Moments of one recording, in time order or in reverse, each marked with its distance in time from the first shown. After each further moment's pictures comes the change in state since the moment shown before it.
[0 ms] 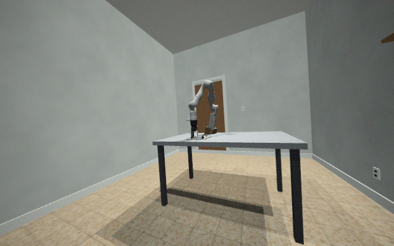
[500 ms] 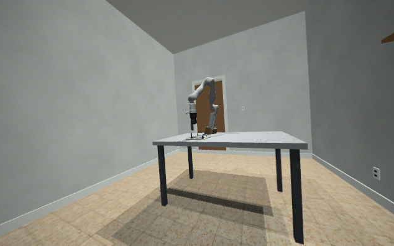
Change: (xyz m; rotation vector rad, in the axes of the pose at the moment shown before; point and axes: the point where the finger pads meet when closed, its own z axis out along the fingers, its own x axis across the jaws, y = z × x) arm 0.001 0.000 -0.077 0.000 0.001 0.001
